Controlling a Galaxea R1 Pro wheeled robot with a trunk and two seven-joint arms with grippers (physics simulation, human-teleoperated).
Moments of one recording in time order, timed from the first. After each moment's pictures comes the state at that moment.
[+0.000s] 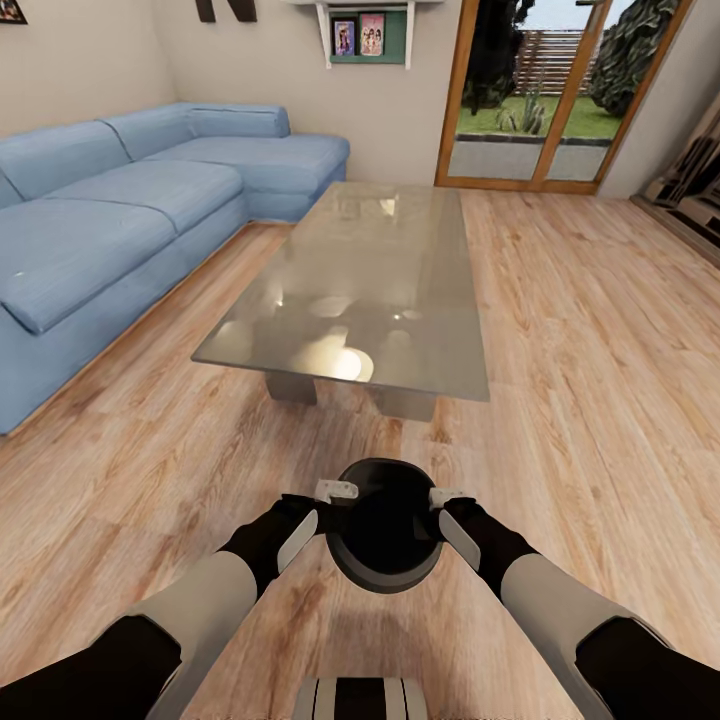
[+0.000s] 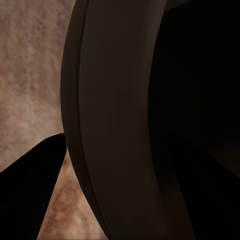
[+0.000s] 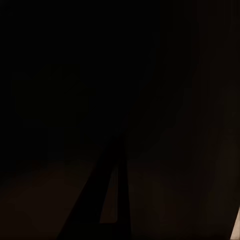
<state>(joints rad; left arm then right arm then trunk) -0.89 -0.17 -0.43 -0.41 0.40 0.48 0.05 -0.88 0.04 0.47 -0.41 -0.57 0.52 -0.15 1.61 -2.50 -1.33</state>
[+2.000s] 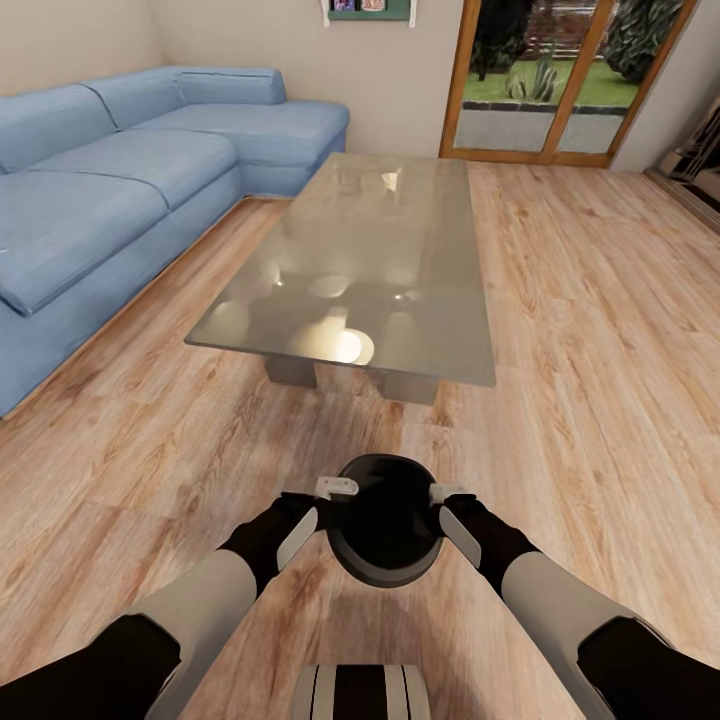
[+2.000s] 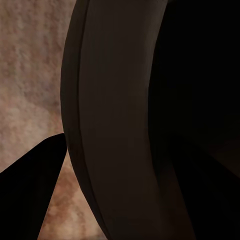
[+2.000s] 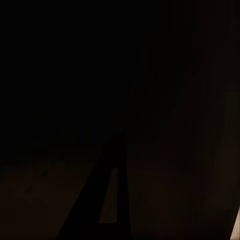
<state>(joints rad) -0.89 -0.17 -0.43 -0.42 0.40 0.47 0.06 -0.88 0.04 0.47 -0.43 -0.55 0.53 -0.15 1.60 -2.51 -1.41</state>
